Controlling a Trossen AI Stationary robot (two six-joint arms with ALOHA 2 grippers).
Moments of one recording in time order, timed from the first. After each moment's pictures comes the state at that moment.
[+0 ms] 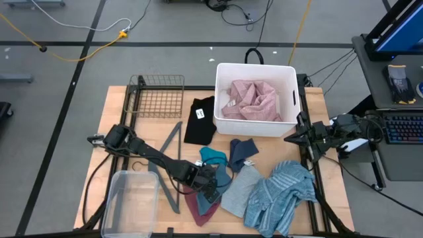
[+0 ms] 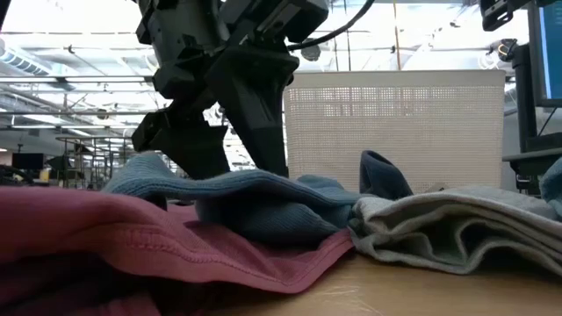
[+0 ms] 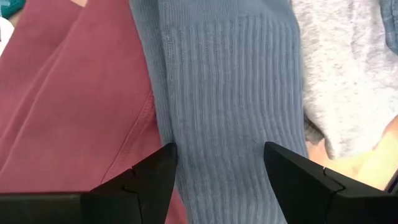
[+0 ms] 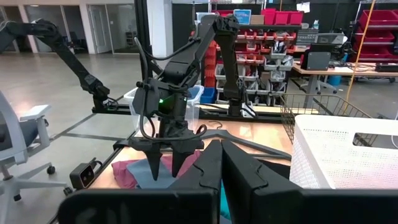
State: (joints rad) left arm -0.39 2.02 1.37 -0.47 -0.05 -1.16; right arm 0.28 0.17 0.57 -0.42 0.13 0.02
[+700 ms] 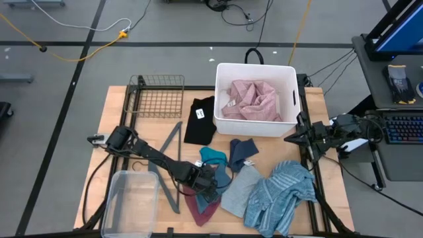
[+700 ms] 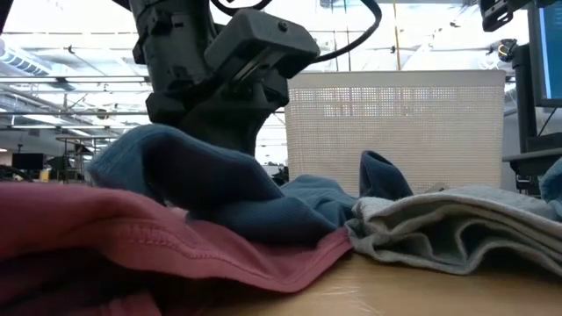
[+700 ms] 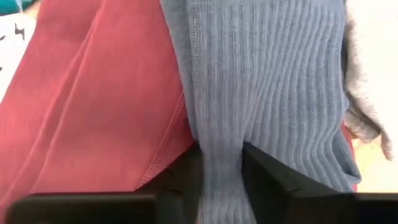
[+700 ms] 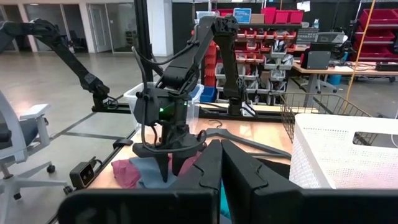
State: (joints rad) left arm -0.40 2.05 1.37 -0.52 -0.05 -1.13; right arm 0.28 0.17 0.57 -0.42 0.13 0.02
